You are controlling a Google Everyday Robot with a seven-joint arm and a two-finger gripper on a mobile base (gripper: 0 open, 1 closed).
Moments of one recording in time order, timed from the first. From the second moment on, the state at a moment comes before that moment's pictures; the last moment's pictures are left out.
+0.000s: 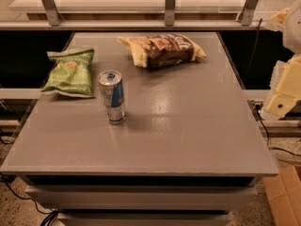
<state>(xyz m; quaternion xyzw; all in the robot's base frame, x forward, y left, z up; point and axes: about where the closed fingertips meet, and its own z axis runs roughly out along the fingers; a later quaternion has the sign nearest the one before) 0.437 -0.210 0.999 -0.60 0.77 -0.06 0.19</state>
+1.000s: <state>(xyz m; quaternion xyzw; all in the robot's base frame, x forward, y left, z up) 0.451 -0.178 0.989 -0.61 0.76 0.02 0.21</state>
